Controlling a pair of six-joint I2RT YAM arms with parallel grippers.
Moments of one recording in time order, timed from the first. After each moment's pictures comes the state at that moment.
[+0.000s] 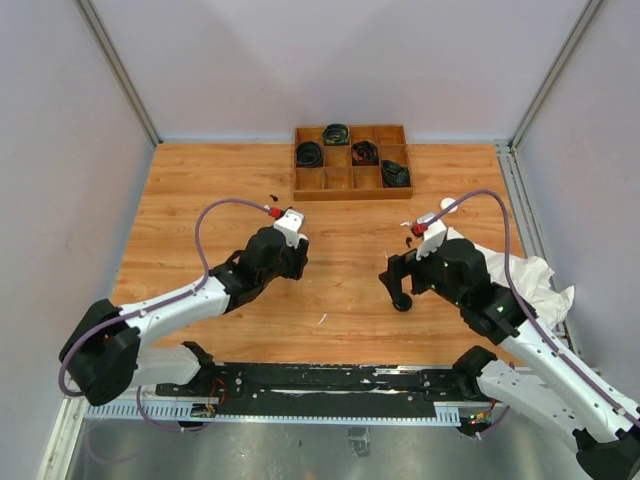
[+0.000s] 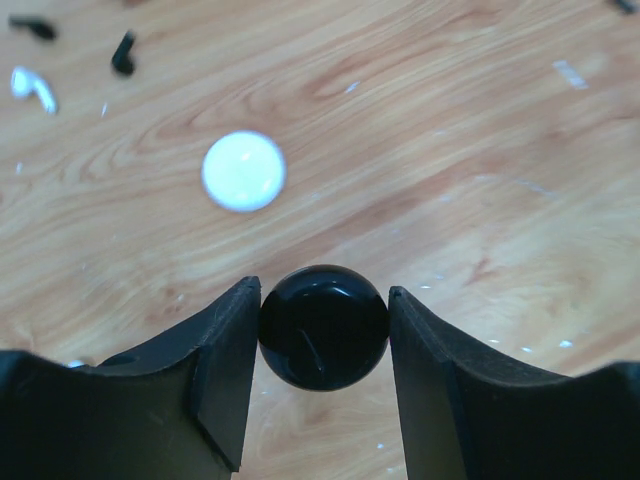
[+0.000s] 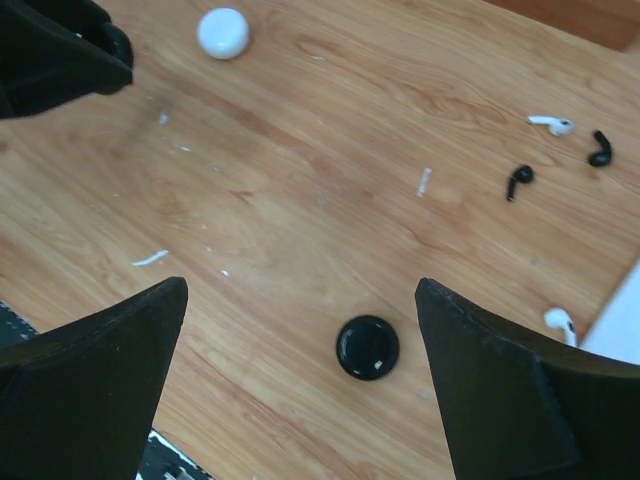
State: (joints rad) left arm -0.70 1.25 0.64 0.04 -0.22 -0.21; right arm 0.66 0.69 0.70 -0.49 0.08 0.13
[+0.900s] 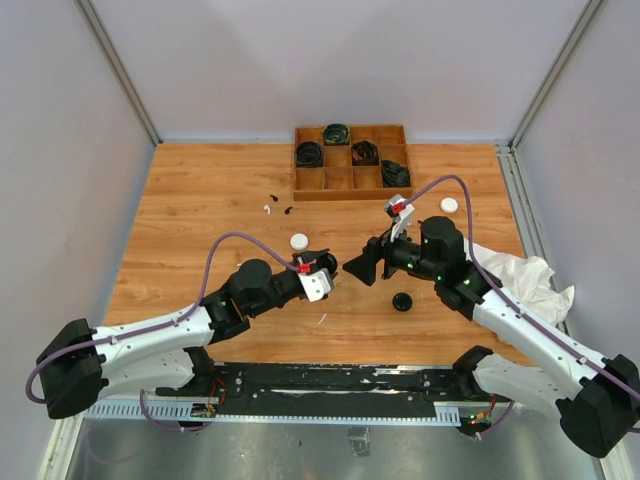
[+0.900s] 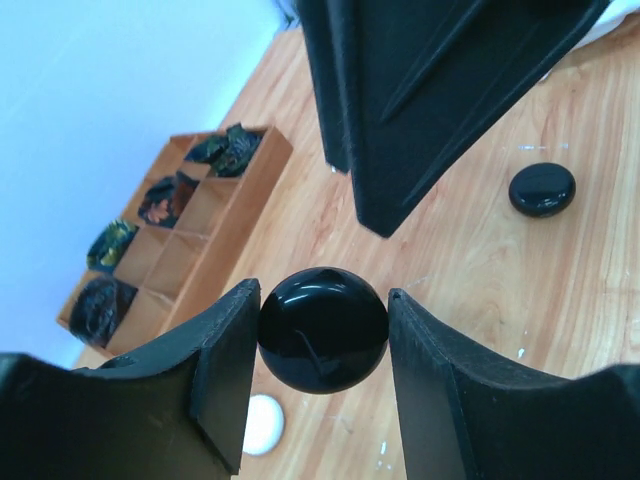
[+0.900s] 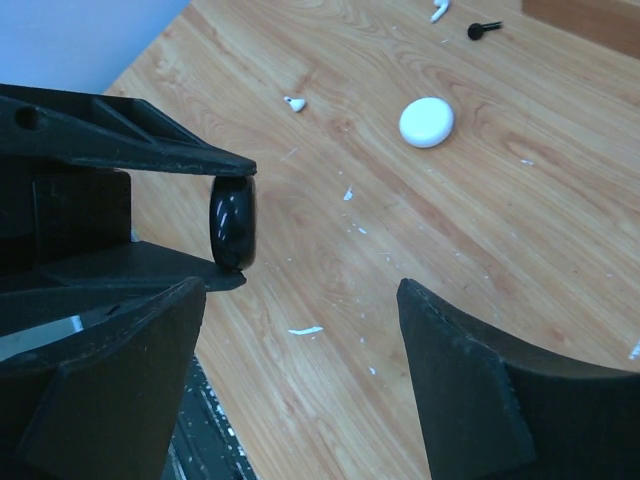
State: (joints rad) left arm -0.99 1.01 0.48 0.45 0.00 0.53; right arm 0.63 0.96 0.69 -0.05 -0.39 0.28
